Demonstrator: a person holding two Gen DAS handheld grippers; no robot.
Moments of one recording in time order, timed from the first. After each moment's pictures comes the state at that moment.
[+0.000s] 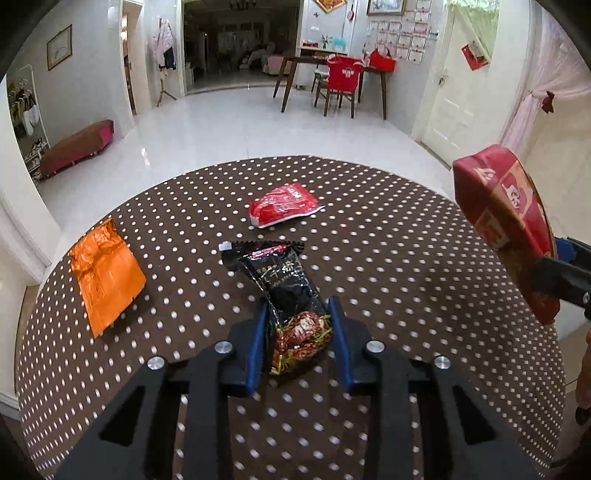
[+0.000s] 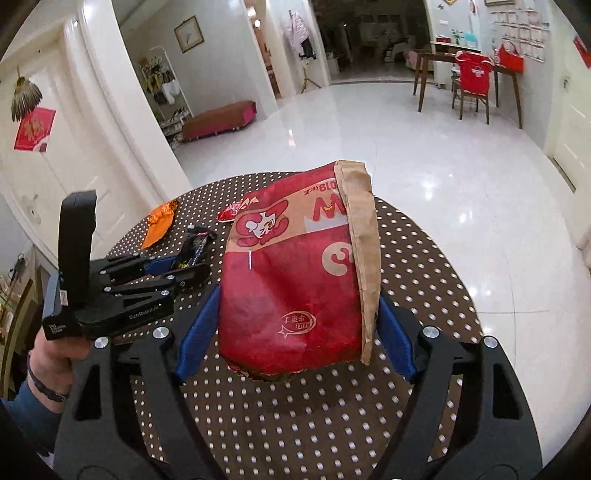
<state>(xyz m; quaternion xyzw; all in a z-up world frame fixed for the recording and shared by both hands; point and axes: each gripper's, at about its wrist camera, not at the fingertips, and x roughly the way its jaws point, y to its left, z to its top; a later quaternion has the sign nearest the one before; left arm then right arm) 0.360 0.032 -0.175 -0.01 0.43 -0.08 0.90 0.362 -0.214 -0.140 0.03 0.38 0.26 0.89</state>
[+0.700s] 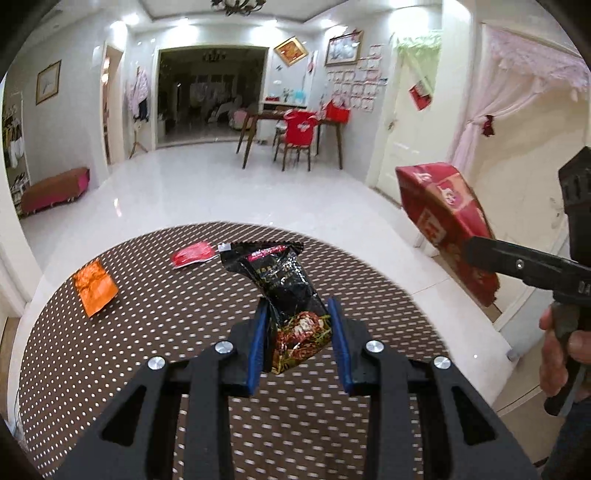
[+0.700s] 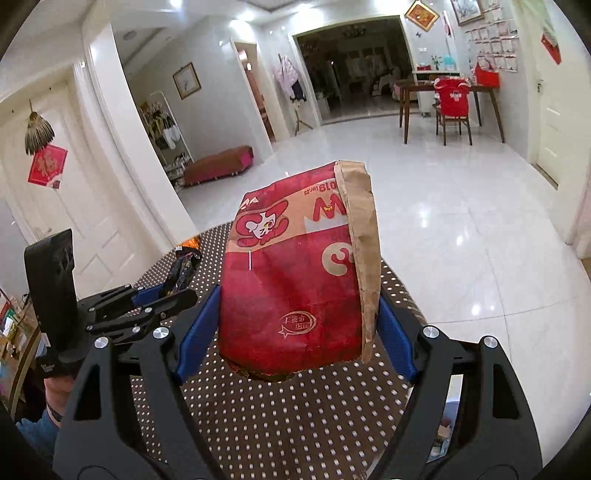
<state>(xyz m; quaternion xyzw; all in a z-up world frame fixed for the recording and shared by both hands) 0.236 -0.043 -0.092 -0.01 0.32 -0.15 0.94 0.273 -0.306 -0.074 0.08 0.31 0.25 0.92</state>
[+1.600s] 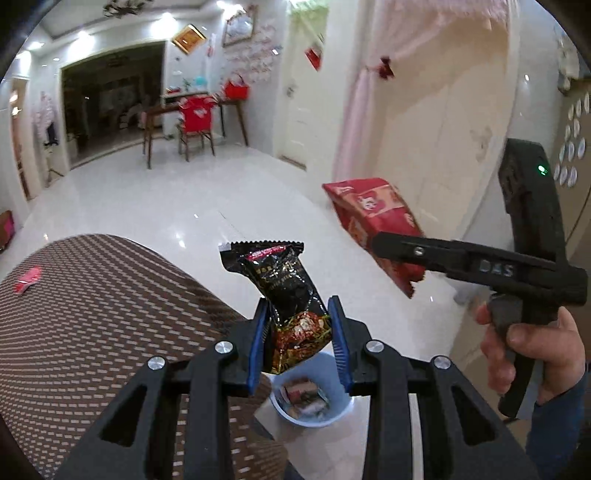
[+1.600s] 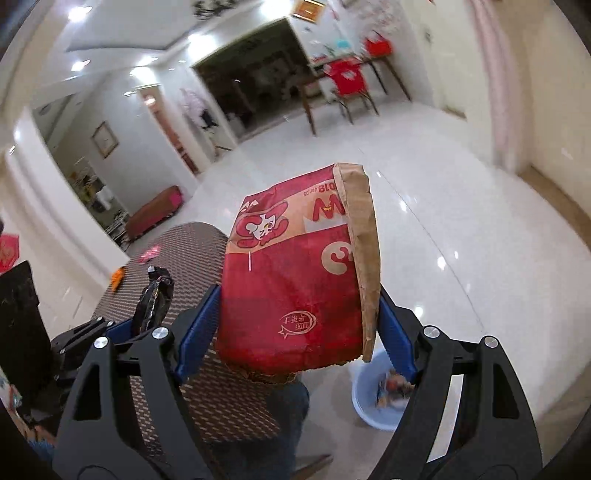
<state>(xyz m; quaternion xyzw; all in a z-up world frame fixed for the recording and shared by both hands) 0.194 -0.275 -0.131 0.07 0.35 -0.31 0.88 0.206 -0.520 -0.150 0.21 0.34 0.09 0.91</state>
